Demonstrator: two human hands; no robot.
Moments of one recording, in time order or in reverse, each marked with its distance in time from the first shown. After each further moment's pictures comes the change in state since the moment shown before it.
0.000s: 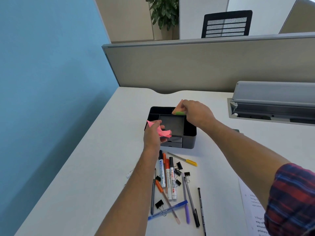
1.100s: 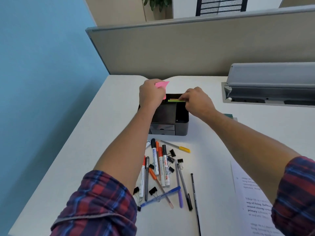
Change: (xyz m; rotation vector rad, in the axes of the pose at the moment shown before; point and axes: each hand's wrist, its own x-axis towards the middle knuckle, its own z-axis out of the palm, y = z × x) left_hand 0.043 0.062 0.063 0.879 0.036 0.602; right_hand -0.019 0.023 0.001 0.055 0.037 0.029
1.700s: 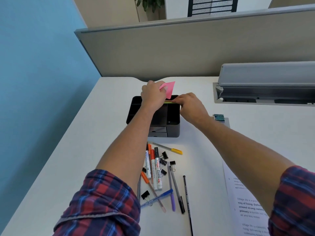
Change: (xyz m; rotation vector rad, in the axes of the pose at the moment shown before) left_hand 0.019 -0.004 0.047 0.304 -0.144 0.131; right_hand -0.013 0.013 0.012 0.067 0.023 -0.038
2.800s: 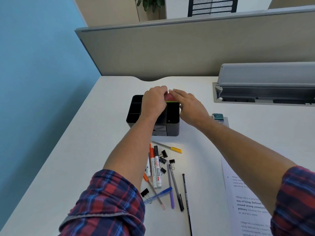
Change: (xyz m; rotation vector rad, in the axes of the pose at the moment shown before) left_hand -0.028 -0.003 0.002 0.215 0.085 0.256; right_hand -0.015 -0.004 -0.003 -0.029 0.030 -0.081
